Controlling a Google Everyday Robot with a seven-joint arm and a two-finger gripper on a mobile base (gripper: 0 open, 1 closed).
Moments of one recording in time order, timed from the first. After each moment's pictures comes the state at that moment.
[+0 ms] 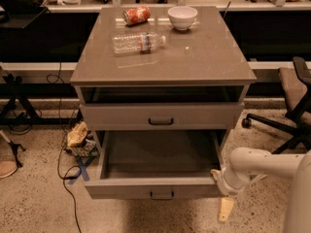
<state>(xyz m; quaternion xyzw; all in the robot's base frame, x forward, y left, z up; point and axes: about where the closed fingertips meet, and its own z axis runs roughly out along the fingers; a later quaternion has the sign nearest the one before) 0.459 -0.239 0.400 -0.67 0.73 0.10 0.08</state>
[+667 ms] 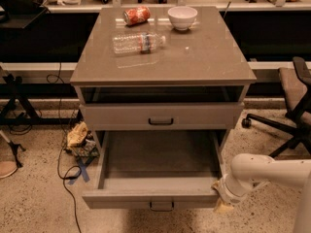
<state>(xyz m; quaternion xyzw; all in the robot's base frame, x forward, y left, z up) 0.427 -0.237 0.406 -0.67 0.73 0.10 0.07</state>
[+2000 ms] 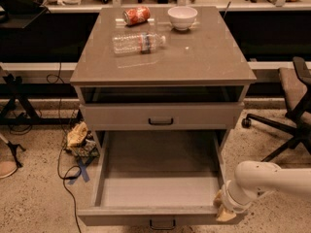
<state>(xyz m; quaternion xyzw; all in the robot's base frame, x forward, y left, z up) 0.403 -0.237 0.417 -0.67 0.73 0.09 0.08</state>
